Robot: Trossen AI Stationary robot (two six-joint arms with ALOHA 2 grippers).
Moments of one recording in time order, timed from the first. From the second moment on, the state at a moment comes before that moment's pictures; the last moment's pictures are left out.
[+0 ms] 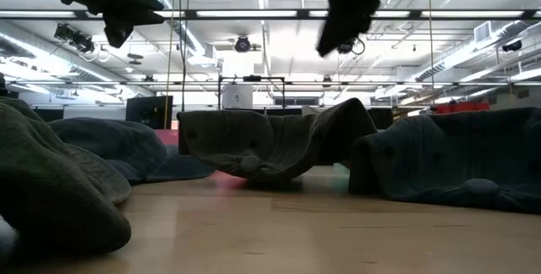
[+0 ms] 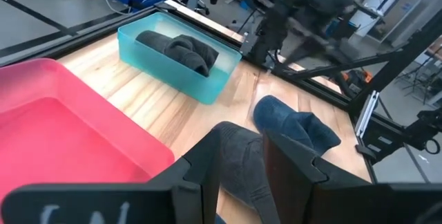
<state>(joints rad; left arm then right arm) 0.13 0.54 0.52 -0.24 -0.03 -0.42 0.11 1.56 1.30 -0.69 0.27 0.28</state>
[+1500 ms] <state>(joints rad) 0.13 0.54 0.52 -0.27 -0.03 -0.40 0.19 1.48 1.30 -0.91 0.45 -0.01</state>
